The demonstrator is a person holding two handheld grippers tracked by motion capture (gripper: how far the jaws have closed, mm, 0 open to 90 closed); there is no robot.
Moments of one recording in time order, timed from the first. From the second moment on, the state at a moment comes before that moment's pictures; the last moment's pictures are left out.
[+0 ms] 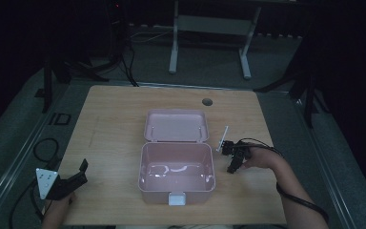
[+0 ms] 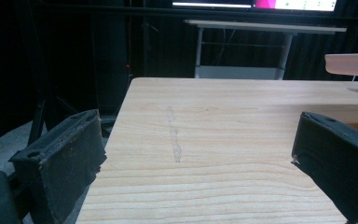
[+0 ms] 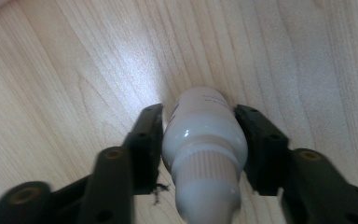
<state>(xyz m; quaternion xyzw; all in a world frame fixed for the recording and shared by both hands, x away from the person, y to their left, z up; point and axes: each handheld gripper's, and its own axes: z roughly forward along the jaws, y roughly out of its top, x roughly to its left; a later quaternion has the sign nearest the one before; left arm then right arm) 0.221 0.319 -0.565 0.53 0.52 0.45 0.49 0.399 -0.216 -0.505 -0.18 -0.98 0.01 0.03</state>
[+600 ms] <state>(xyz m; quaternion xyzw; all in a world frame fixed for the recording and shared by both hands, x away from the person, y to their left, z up) 0.222 0.318 -0.565 0.53 0.52 0.45 0.49 0.377 -0.221 -0.494 -0.07 -1.00 0.02 0.02</state>
